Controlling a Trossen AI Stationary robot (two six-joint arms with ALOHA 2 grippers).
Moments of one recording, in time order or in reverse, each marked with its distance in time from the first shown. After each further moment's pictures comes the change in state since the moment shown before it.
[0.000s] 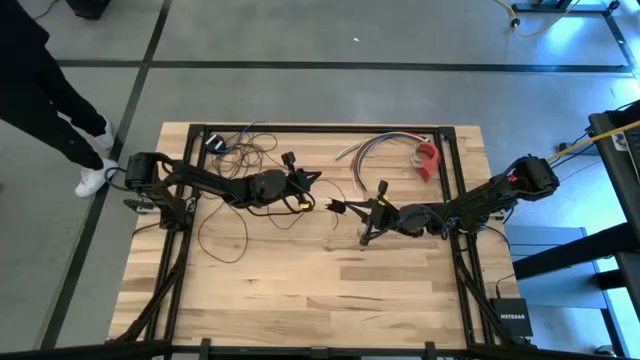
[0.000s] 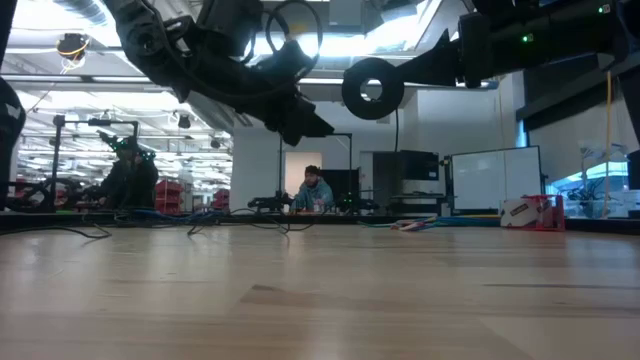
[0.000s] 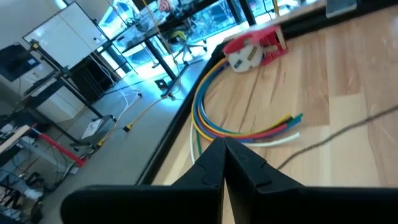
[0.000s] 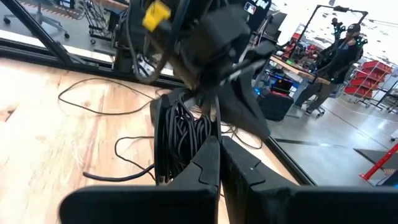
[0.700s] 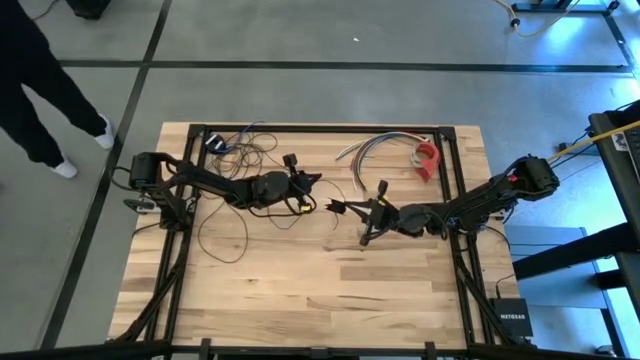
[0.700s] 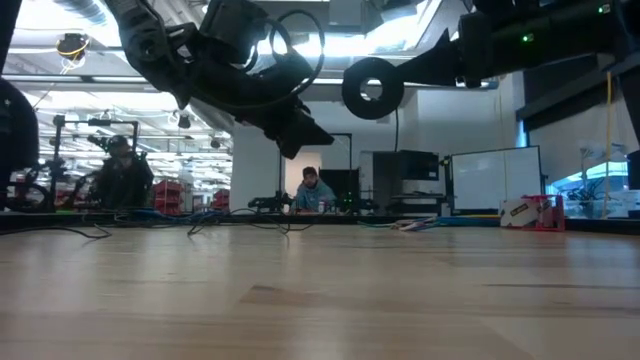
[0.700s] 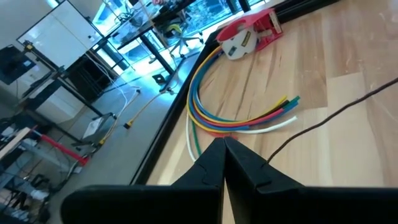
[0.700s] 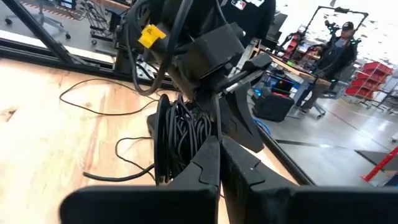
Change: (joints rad) left arm 0.000 0.032 0.000 -0.008 0.000 0.033; right arm 0.000 0.000 0.000 0.000 -0.008 -0.001
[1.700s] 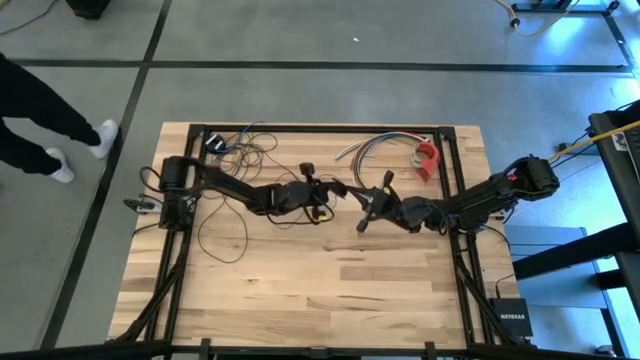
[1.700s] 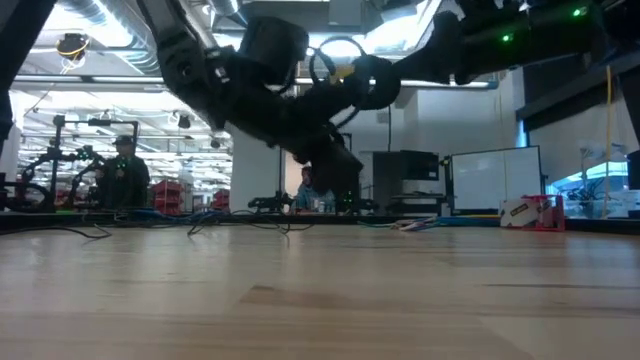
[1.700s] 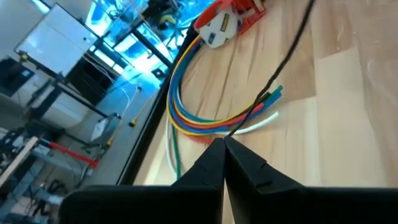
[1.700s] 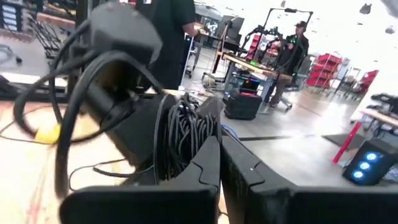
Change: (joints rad) left arm -0.041 0.234 0.172 0.000 -0.067 0.075; right arm -0.056 0.000 0.000 0.098 0.079 0.025
